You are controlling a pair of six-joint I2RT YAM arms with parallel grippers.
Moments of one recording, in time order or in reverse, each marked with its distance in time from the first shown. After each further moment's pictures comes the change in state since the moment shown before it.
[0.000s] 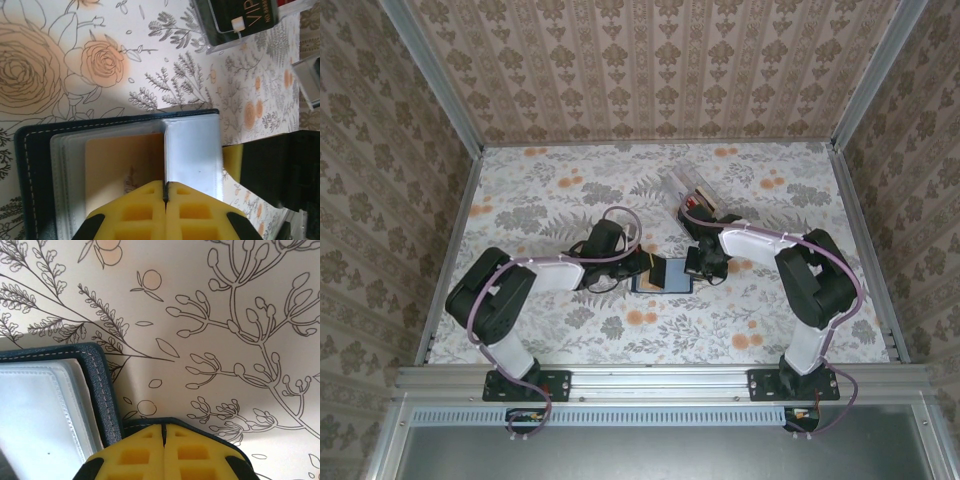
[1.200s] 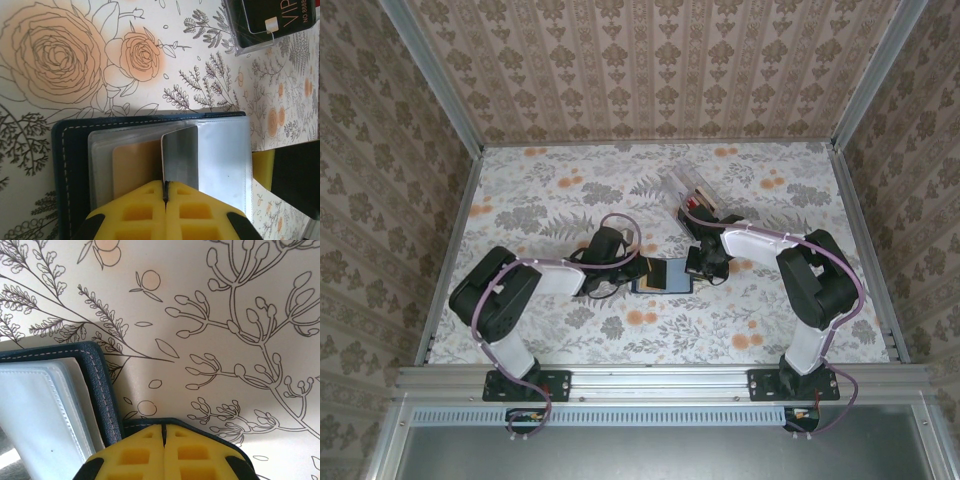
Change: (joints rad) left arm -0.018 0.021 -0.046 0.067 -0.072 -0.021; right arm -0.004 -0.006 -0.012 0.017 -0.023 0.000
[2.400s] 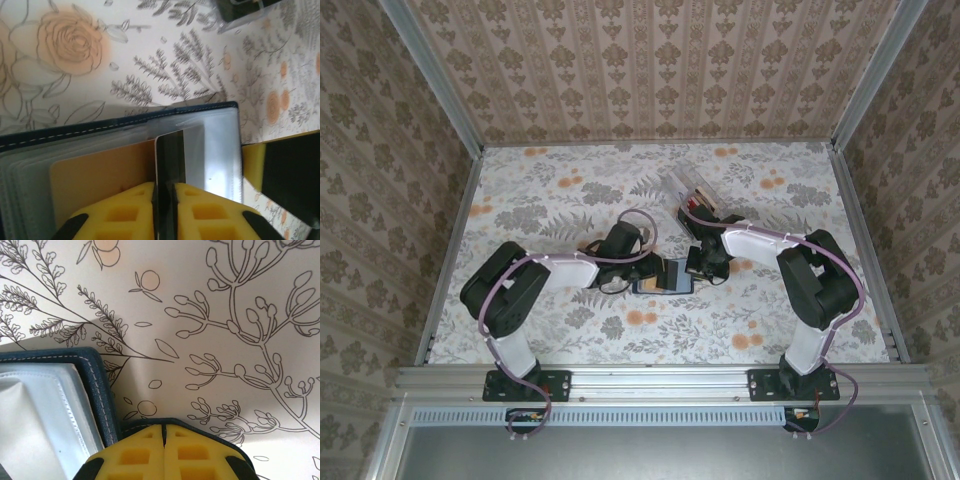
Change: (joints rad) left arm -0.069 0.054 0.141 -0.167 -0.013 0.044; right arm -0.004 -0.002 -0.005 0.006 -0.012 0.001
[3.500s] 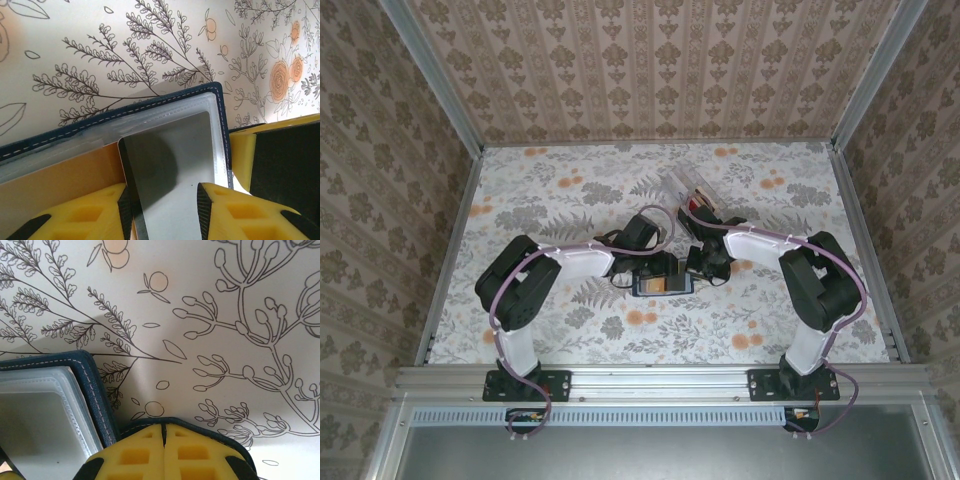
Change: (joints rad) left arm -0.048 0.085 0.195 -0.219 0.031 0.080; right arm -0.003 -0.020 -0.031 0.047 -0.020 0.010
